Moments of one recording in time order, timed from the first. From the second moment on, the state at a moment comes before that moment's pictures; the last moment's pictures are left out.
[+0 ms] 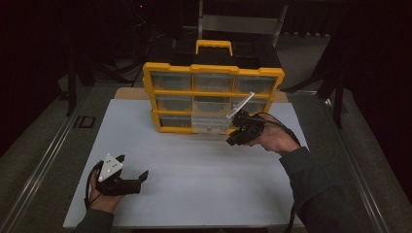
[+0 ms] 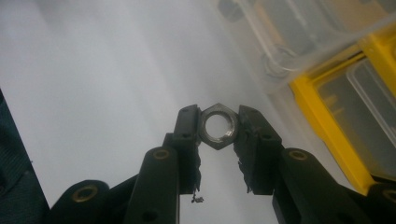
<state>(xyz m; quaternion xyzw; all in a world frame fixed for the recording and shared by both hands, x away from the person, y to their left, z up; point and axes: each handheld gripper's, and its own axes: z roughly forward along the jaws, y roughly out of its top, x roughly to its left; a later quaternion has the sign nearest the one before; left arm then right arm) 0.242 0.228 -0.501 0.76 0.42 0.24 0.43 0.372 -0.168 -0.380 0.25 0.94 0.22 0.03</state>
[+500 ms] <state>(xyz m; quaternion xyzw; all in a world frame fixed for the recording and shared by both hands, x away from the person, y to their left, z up) 0.242 0.228 -0.500 0.76 0.42 0.24 0.43 0.383 -0.178 -0.364 0.27 0.94 0.21 0.04</state>
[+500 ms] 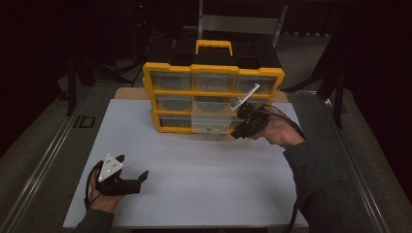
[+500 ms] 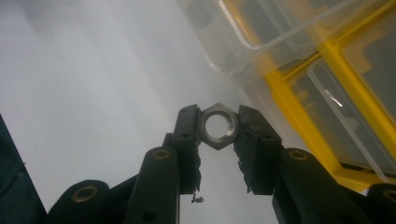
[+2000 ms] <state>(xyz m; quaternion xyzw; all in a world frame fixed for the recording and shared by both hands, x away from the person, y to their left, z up) 0.242 0.228 -0.500 0.76 0.42 0.24 0.43 0.418 -0.178 -0.321 0.30 0.93 0.21 0.07</state>
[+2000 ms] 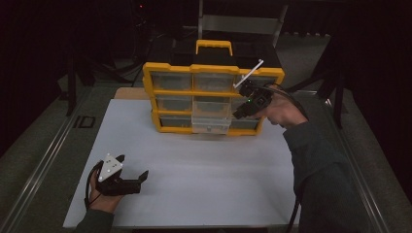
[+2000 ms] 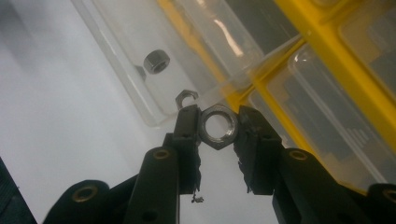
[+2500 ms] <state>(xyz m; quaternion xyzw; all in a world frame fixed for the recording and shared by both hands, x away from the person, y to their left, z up) 0.242 0.228 -0.501 0.76 0.42 0.24 0.43 0.429 -0.162 -0.308 0.30 0.93 0.22 0.07</state>
